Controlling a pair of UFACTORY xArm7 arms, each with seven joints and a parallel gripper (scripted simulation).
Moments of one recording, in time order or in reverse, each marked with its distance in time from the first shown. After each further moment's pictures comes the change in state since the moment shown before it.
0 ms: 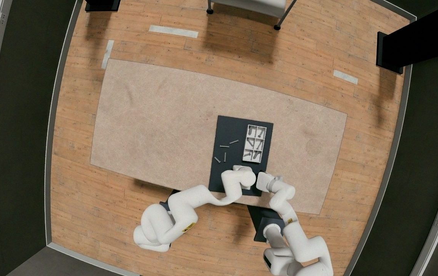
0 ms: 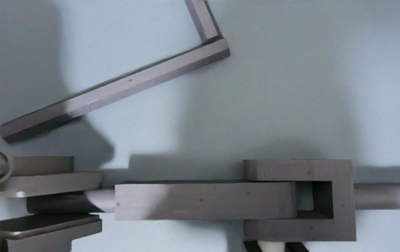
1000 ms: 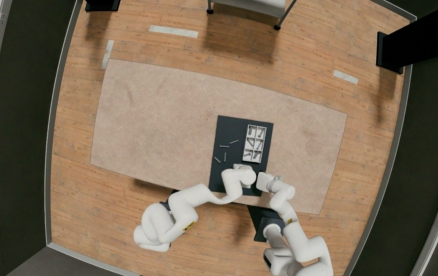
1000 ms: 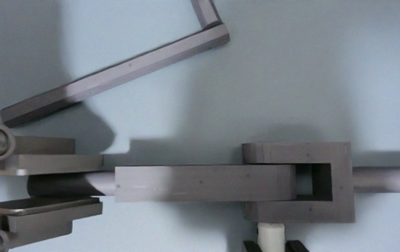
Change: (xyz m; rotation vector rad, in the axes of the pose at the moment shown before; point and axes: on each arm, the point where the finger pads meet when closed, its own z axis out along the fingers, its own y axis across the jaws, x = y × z) left arm -0.007 0.000 -0.001 0.000 0.000 0.000; right arm 0.000 0.000 0.000 0.000 0.000 0.000
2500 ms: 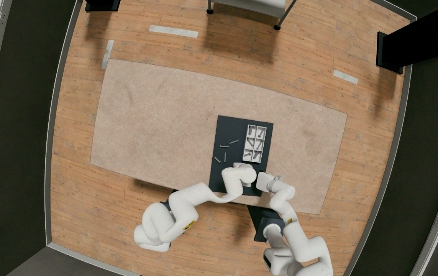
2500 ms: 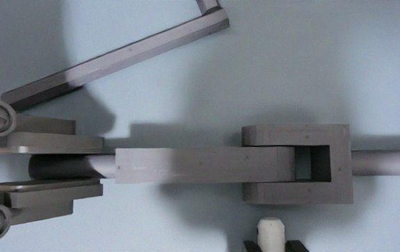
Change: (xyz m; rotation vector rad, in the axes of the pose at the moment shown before) left arm -0.008 0.000 -0.001 0.000 0.000 0.000; right arm 0.000 0.000 0.000 0.000 0.000 0.000
